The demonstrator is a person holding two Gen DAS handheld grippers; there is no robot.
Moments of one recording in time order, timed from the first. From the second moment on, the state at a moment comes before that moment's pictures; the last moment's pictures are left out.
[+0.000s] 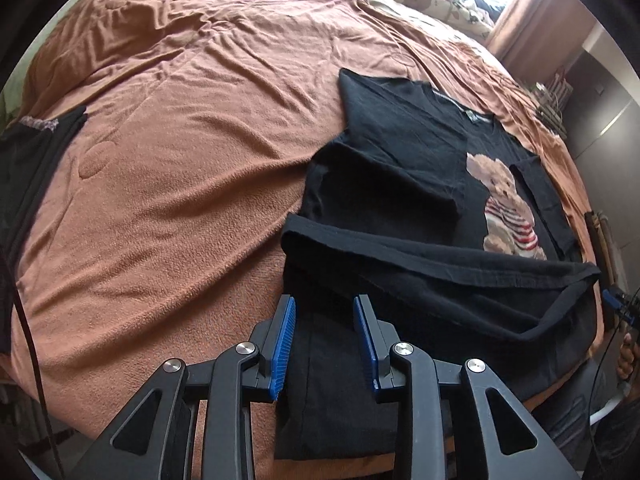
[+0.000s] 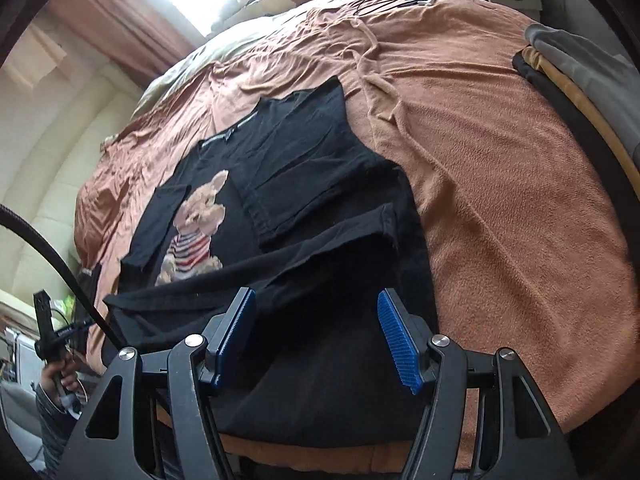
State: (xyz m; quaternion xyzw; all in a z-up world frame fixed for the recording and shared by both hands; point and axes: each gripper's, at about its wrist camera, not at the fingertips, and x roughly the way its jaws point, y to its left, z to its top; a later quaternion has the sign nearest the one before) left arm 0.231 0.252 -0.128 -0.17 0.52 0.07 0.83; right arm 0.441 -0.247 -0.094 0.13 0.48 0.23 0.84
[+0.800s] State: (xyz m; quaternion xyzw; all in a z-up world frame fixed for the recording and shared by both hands) left arm 0.266 0.269 -0.145 -0.12 0.55 0.11 0.82; right arm 0.470 -0.223 -0.100 0.01 0.51 0.15 0.84
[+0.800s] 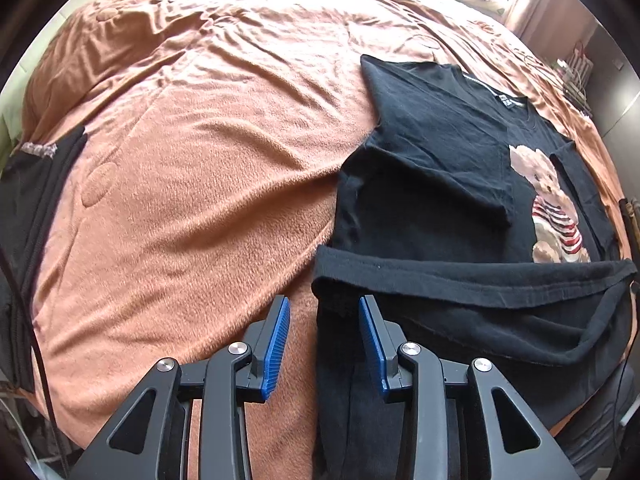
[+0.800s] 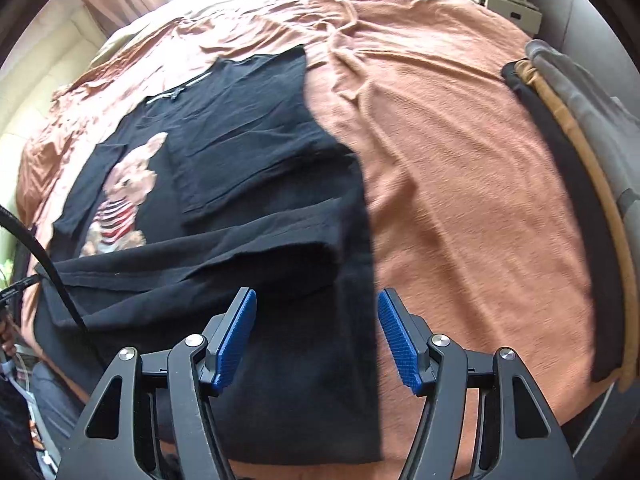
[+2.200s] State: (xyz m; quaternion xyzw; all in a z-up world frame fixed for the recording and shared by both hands) left arm 0.299 0.285 -0.117 -0.07 0.55 0.09 0.83; right arm 0.534 -0.227 -0.081 -0.01 0.51 0.20 0.84
